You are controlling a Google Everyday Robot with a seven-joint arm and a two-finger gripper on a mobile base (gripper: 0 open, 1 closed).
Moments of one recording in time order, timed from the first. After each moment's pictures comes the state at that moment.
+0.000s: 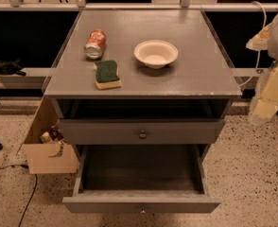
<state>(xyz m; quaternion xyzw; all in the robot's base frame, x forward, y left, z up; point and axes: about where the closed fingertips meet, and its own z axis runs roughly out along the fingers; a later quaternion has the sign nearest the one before) 0.438 -0.217 0.976 -0.60 0.78 -0.03 0.16</state>
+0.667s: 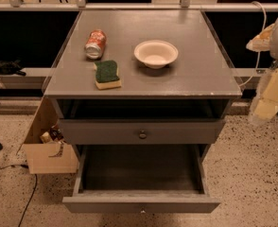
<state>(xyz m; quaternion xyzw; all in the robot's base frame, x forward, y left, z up) 0.438 -0.217 0.975 -0.60 0.78 -0.02 0.17</state>
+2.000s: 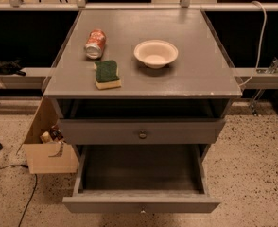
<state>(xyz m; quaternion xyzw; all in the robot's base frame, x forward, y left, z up) 0.339 -0.335 0.966 -0.51 0.83 0.09 0.22</state>
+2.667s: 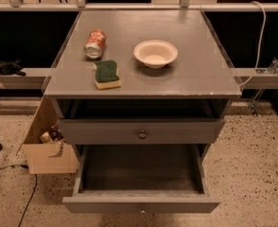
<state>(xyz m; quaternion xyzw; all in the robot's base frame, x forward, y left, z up) 0.358 -0.316 0.961 -0.48 0.83 0.09 0.27</state>
